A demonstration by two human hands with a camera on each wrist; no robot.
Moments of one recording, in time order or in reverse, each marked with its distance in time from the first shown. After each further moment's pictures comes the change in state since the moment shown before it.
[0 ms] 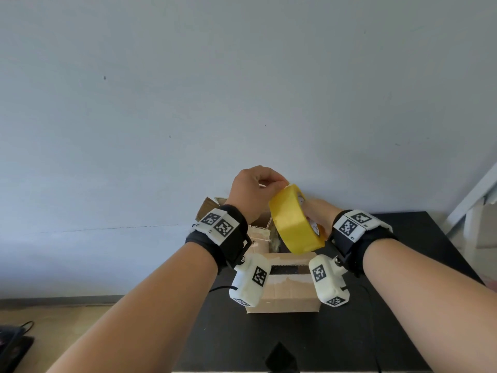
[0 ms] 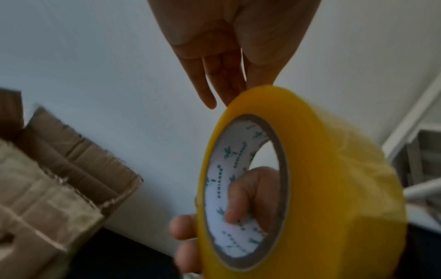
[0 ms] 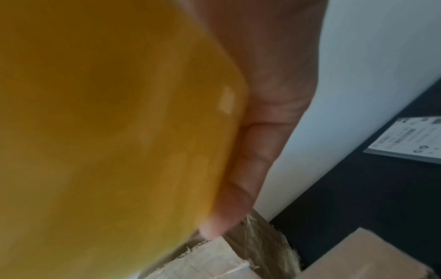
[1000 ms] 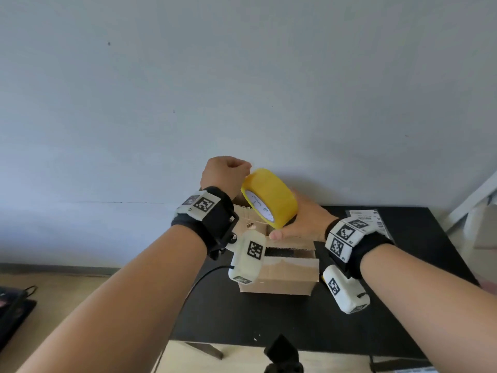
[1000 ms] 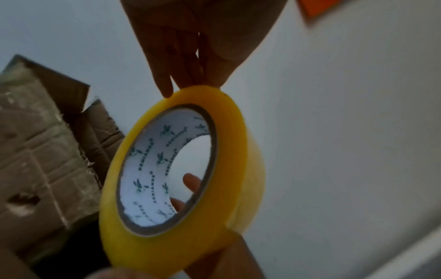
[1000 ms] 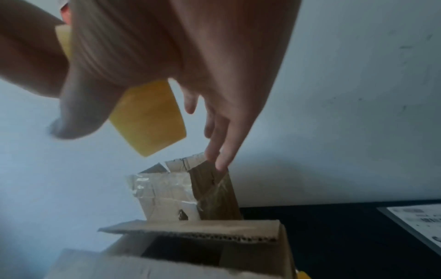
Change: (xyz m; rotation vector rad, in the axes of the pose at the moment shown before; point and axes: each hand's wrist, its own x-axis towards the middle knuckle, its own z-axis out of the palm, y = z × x) left_hand -0.005 -0.026 -0.023 0.013 0.294 -0.446; right_hand 0.017 0.041 0.030 -0.074 -0.073 -0.644
